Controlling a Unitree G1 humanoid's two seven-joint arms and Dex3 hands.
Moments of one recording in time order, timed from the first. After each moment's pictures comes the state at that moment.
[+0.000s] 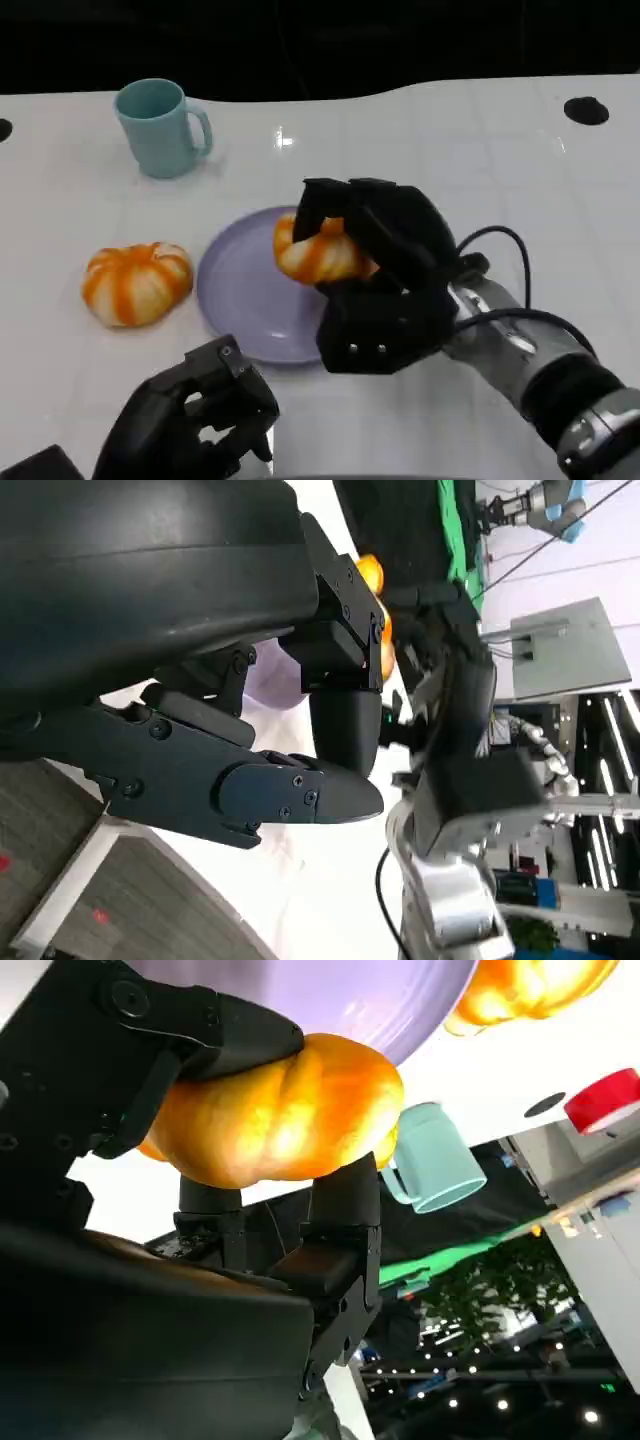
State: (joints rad) left arm 0.22 0.05 -0.05 0.02 -0.21 -0.34 -0.45; right arm -0.80 0.05 0.45 1.01 -0.70 -0.43 -0.40
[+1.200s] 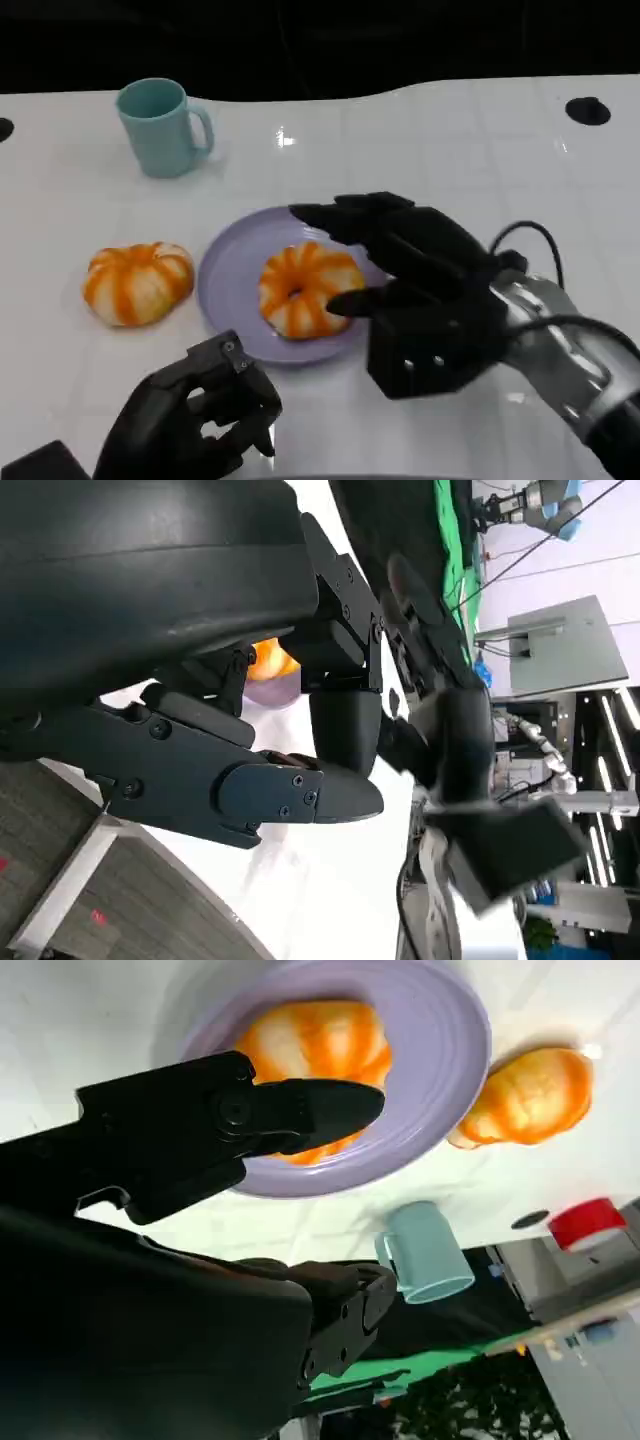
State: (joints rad) left arm 0.21 0.05 -0.06 0.01 -0.21 -0.33 -0.45; right arm -0.56 -0.16 0.45 0.46 -0.59 -0.30 0.06
